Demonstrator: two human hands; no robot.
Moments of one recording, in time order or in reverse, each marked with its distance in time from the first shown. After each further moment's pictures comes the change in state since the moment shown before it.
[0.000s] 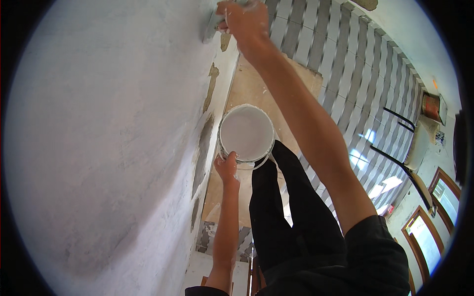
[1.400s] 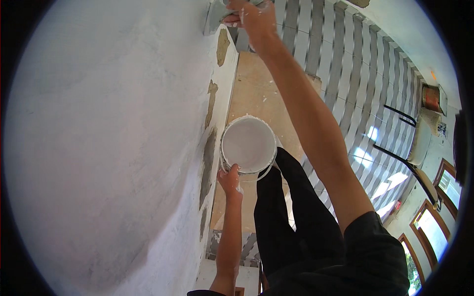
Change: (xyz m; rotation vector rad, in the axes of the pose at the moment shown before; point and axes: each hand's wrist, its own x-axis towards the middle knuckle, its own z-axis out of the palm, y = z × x) left_hand 0.000 0.017 0.007 -0.135 -0.049 0.060; right_hand 0.079 0.007 -0.028 0.280 -0.079 -0.143
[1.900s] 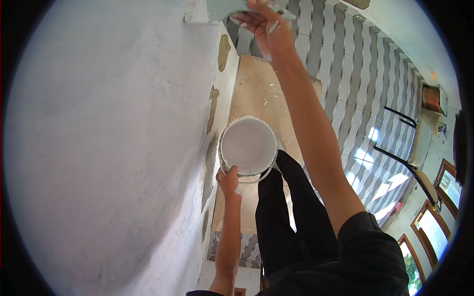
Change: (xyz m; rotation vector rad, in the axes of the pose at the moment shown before) left_hand 0.006 0.022 -0.001 0.131 -0.001 -0.039; right_hand 0.013 0.021 -0.036 0.543 -0.384 -0.080
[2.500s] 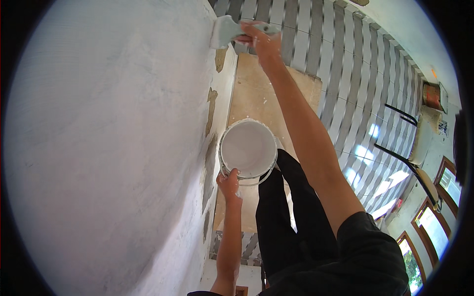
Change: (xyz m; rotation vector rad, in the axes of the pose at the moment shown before) left_hand 0.002 -0.002 0.001 -0.005 -0.015 -0.045; right_hand -0.014 0.037 -0.025 -0.341 0.420 0.099
